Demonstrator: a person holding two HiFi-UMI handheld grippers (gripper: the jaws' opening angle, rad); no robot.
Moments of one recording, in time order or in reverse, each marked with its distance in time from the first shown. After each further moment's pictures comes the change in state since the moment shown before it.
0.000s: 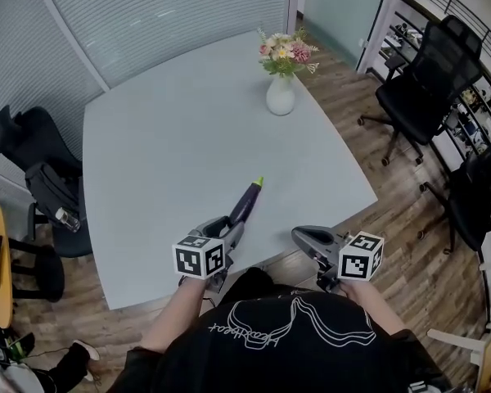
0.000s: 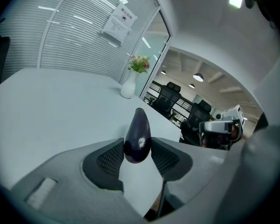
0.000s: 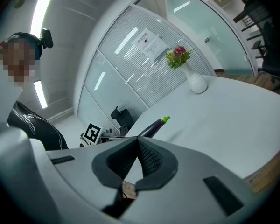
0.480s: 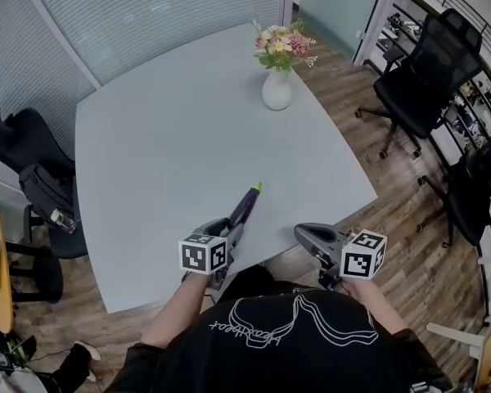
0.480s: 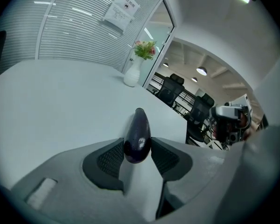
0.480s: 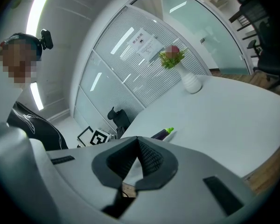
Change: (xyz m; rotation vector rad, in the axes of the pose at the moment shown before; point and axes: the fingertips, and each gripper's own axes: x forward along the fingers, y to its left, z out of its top) left arm 0.035 0.023 -0.033 -0.013 0.101 0.012; right arm 0.000 -0.019 0.003 0.033 -0.001 -0.035
